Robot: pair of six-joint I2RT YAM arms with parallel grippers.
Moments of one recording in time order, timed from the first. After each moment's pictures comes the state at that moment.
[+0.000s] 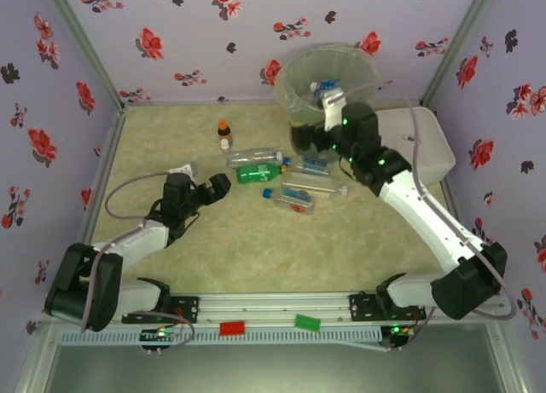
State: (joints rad) left arm -0.36 1.26 0.45 0.31 0.11 -0.72; right arm 0.55 1.29 1.21 -0.28 -0.02 0.07
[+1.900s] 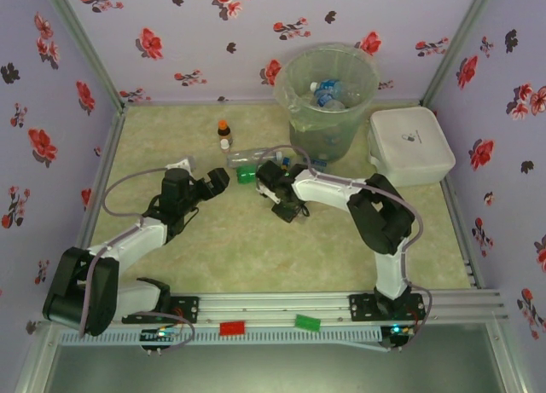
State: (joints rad) left arm -0.36 1.23 0.50 0.24 0.08 -0.72; right arm 0.83 1.94 1.33 -0.80 0.19 -0.14
